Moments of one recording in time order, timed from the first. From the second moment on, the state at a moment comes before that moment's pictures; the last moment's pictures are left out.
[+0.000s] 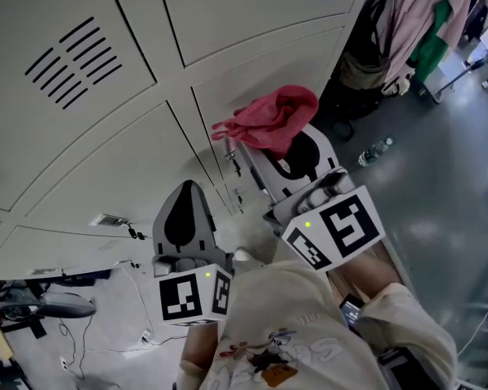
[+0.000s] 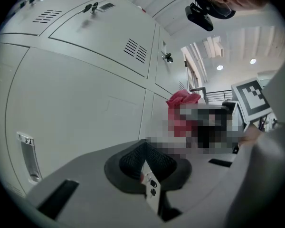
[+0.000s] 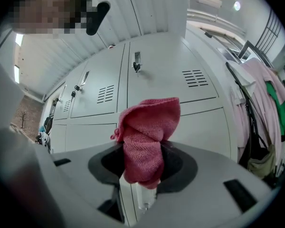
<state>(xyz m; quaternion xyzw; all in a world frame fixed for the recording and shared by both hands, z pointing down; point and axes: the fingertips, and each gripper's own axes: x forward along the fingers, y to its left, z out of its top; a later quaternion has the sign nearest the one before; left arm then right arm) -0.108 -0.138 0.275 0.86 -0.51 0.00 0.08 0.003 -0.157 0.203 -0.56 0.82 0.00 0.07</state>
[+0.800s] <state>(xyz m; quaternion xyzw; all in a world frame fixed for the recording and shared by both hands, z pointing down) -0.105 -0.132 0.294 0.85 -0.52 -0.02 0.08 0.030 -0.140 0.315 -0.57 0.82 -0.03 0.02</state>
